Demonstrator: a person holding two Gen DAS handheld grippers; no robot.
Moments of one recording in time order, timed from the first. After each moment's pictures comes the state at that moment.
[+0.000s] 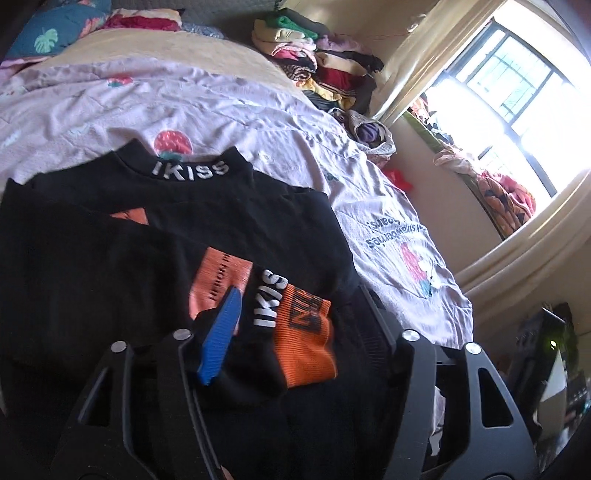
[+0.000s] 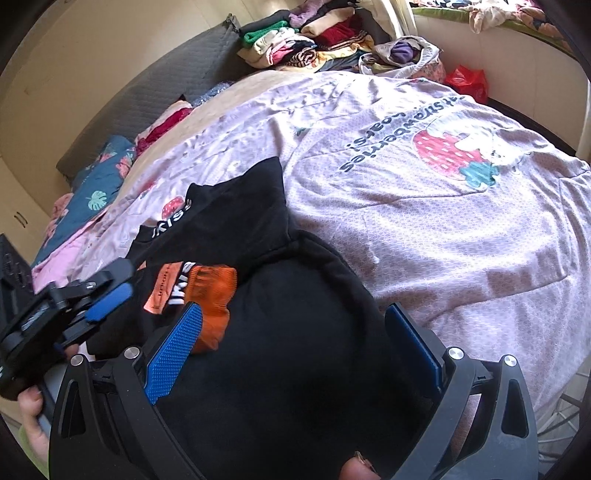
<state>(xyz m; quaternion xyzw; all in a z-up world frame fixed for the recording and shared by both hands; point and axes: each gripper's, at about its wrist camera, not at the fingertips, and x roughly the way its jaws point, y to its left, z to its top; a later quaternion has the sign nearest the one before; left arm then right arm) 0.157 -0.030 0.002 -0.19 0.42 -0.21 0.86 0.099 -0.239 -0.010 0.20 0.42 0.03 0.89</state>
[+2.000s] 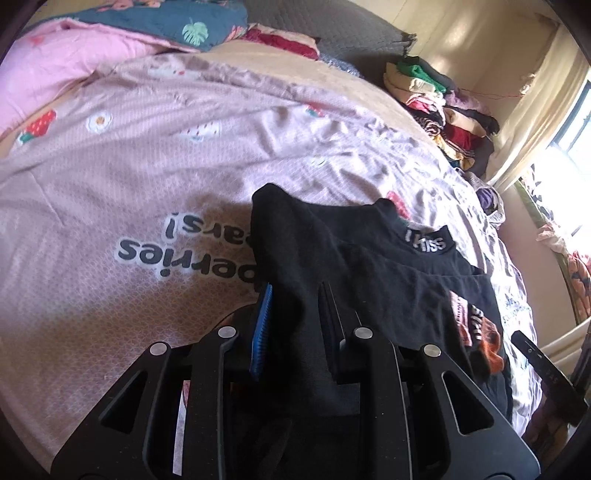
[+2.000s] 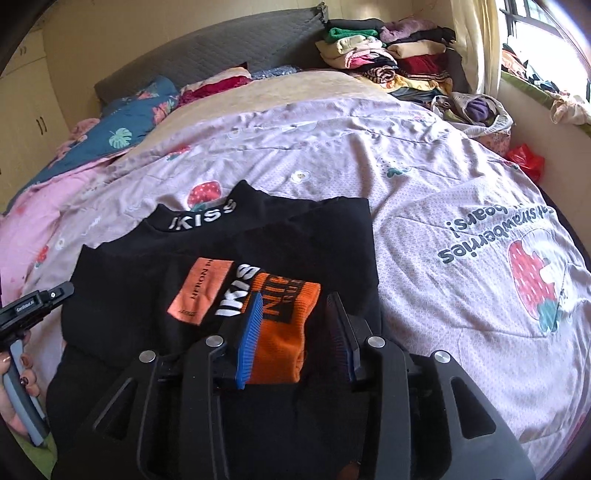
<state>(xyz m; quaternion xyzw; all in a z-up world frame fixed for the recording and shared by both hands) 0.158 0.134 -0.021 -0.21 0.41 0.02 0.89 0.182 -0.172 0.005 0.04 0.41 0.10 0.91</state>
